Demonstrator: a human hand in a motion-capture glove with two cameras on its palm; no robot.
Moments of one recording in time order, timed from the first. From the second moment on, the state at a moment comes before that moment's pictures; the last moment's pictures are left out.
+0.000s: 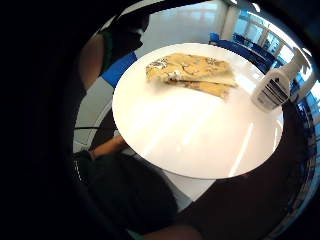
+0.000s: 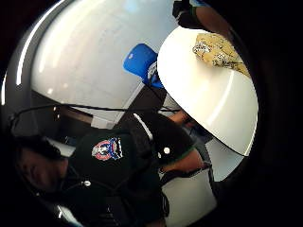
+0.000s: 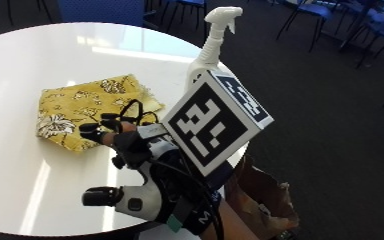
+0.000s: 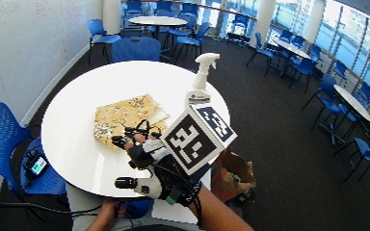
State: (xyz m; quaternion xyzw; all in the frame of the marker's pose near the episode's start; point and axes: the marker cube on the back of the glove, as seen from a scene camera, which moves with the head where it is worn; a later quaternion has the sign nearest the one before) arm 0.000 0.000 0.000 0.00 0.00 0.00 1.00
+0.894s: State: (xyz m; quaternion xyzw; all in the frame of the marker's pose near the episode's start) arm 0.062 -0.023 -0.039 0.16 0.01 0.09 0.98
